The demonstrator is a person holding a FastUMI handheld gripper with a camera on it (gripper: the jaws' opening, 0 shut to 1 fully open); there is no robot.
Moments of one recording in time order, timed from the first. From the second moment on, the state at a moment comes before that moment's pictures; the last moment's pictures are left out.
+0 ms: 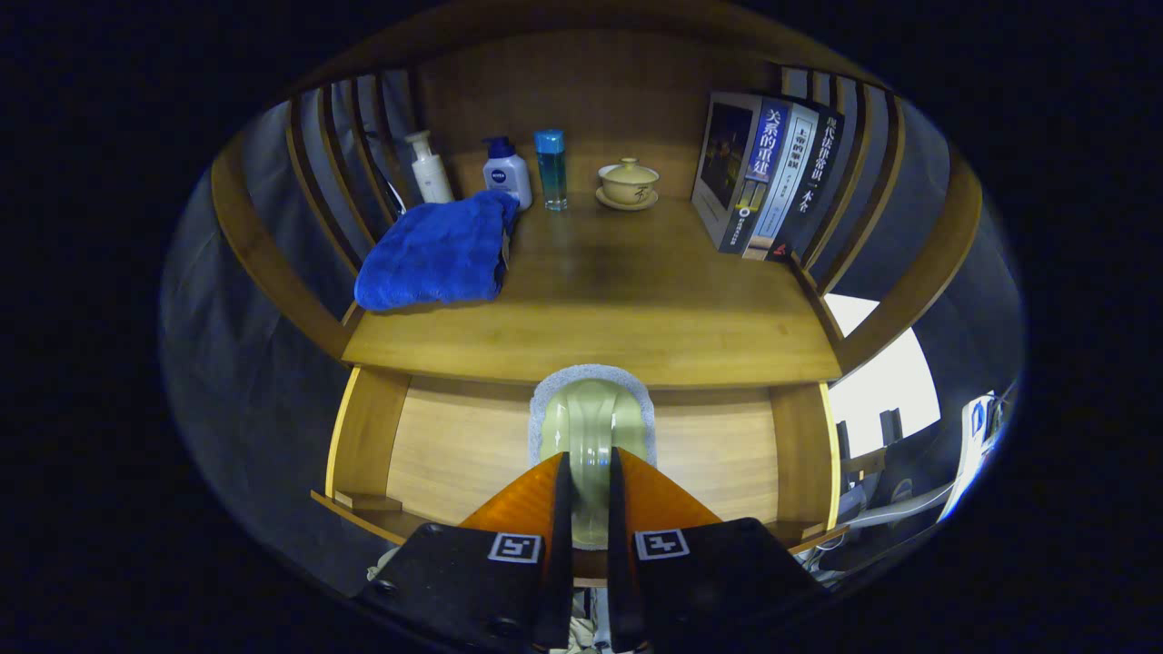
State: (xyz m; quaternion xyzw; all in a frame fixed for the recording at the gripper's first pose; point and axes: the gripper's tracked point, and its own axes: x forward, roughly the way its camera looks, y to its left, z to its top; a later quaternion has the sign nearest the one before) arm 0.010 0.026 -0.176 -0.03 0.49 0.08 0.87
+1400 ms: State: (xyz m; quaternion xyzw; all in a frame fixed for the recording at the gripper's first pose) arm 0.171 0.018 -0.201 -0.02 0.51 0.02 0.86
